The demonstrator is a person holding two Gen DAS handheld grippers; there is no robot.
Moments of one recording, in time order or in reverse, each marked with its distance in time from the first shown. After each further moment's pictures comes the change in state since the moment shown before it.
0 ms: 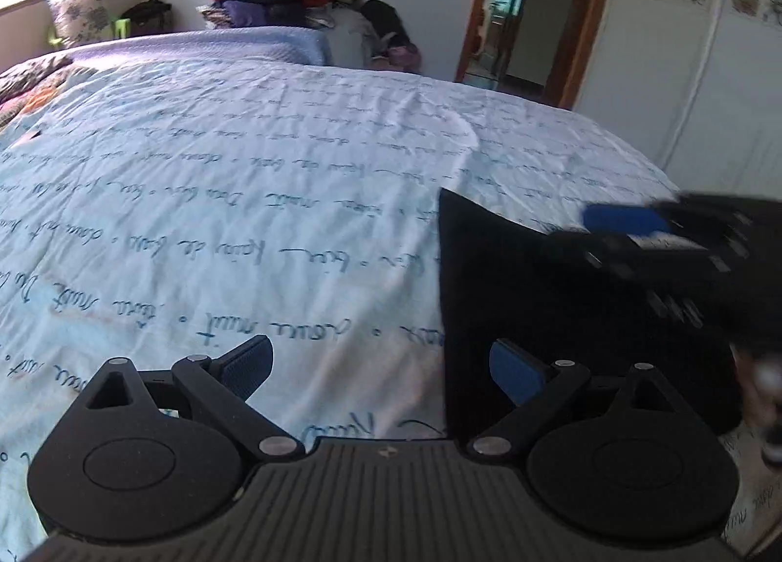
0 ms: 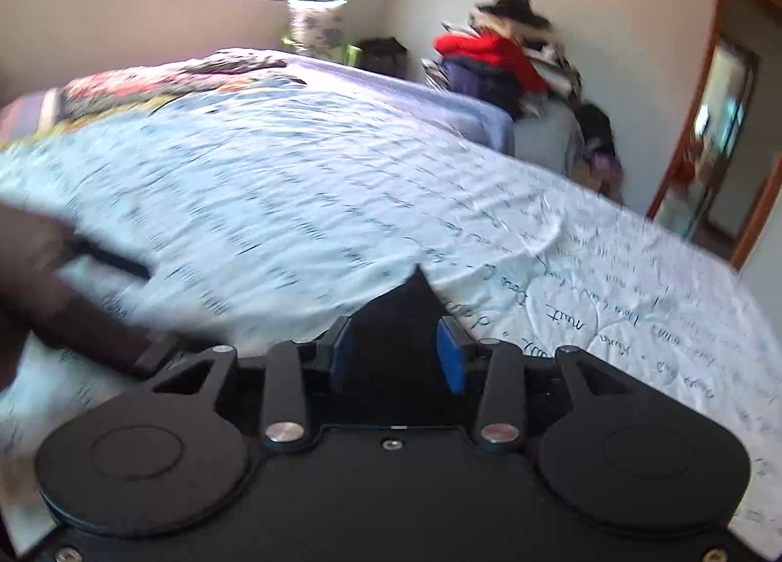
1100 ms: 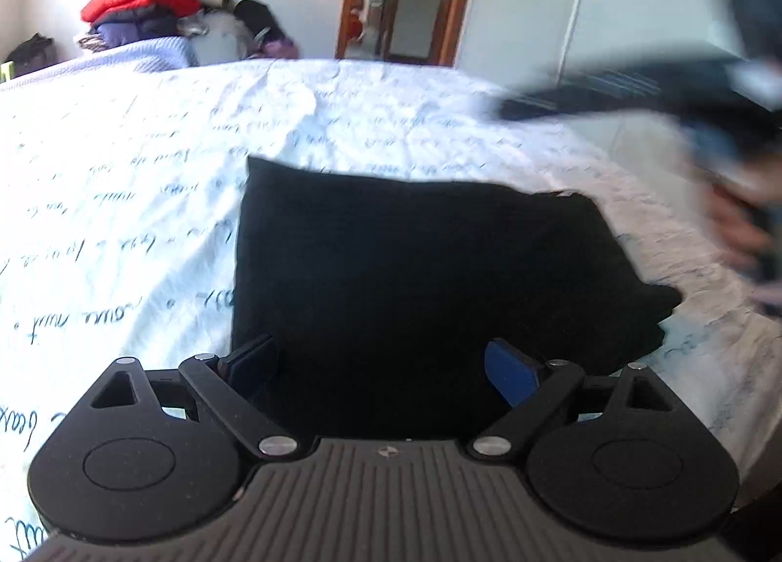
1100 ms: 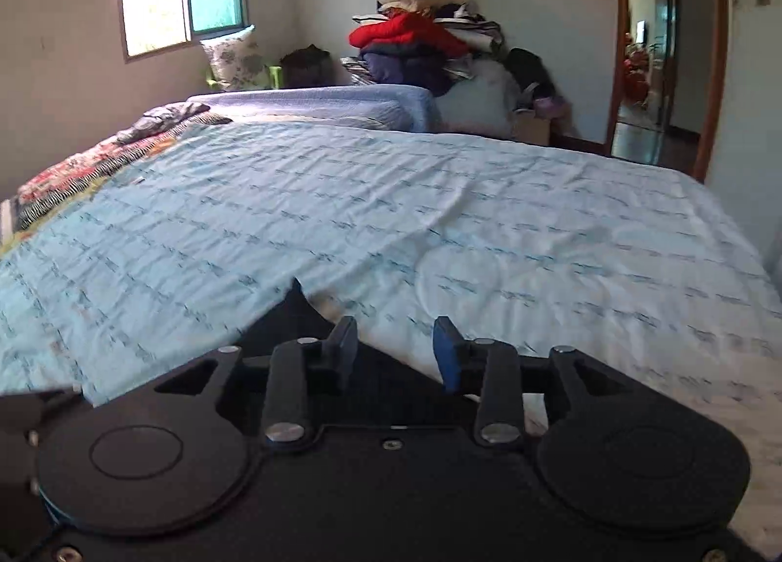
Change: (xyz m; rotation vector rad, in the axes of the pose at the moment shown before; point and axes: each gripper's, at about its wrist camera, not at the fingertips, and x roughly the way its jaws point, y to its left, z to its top) left arm 0.036 -0.060 -0.029 0.173 0.029 -0.179; right arm -0.059 -0.084 -0.029 0.227 -0.004 -0.071
